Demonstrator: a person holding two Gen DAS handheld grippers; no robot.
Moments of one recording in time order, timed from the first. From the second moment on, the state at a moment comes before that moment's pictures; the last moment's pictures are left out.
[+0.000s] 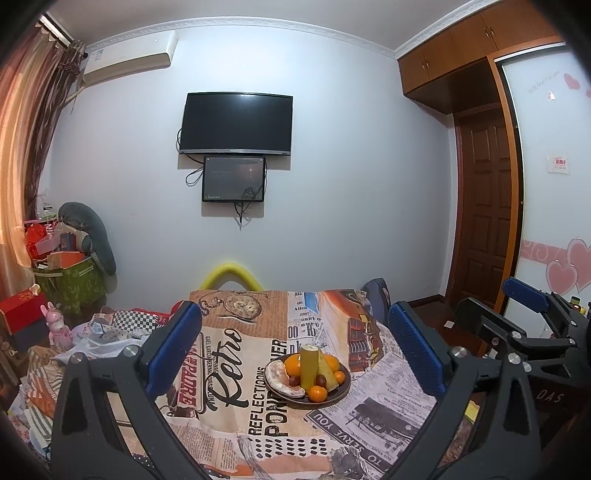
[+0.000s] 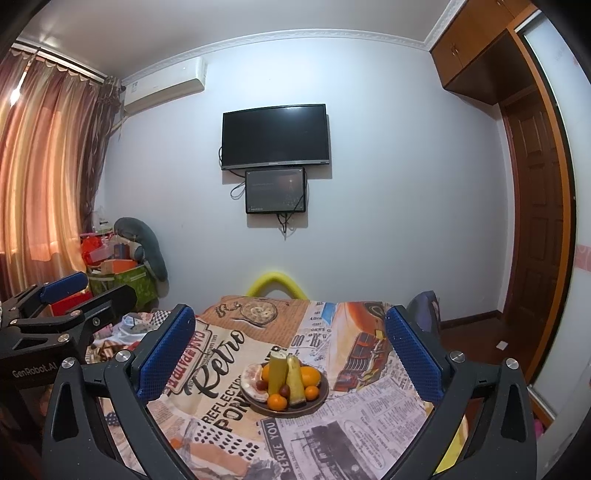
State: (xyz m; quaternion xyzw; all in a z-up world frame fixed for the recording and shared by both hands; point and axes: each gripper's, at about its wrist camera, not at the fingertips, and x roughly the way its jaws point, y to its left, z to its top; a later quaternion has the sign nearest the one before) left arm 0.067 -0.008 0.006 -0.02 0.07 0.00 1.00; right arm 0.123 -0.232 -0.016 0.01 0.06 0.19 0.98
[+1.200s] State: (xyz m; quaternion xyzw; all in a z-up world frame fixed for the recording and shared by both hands) left arm 0.068 -0.004 0.003 -0.01 0.08 -0.01 1.00; right arm 0.123 -0.232 -0.012 0.01 0.06 0.19 0.98
